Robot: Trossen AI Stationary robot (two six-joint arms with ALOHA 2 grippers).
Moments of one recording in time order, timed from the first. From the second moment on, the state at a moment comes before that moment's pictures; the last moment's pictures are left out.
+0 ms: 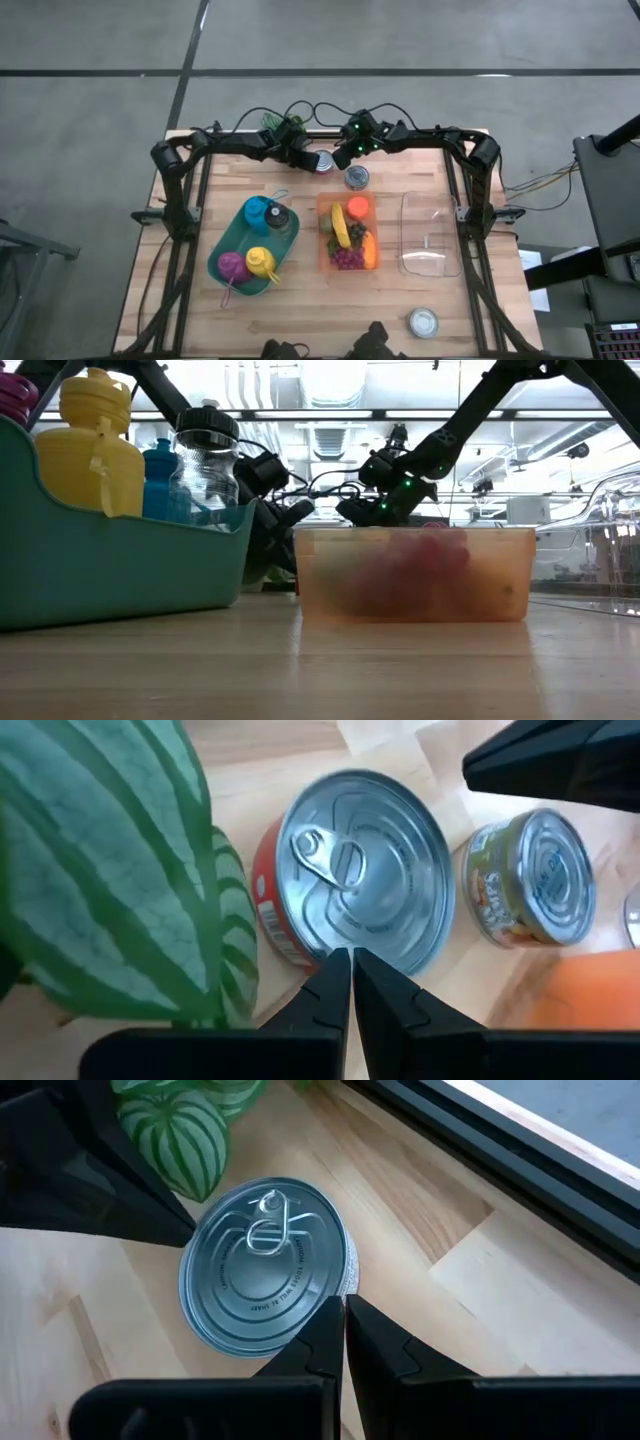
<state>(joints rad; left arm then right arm) 0.63 1.90 1.09 -0.10 0.25 -0.55 -0.64 1.96 1.22 -0.07 -0.24 0.28</state>
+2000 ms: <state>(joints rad) 0.63 1.89 1.09 -0.24 0.13 -0.52 -0.58 2.07 1.26 0.12 -0.31 0.39</state>
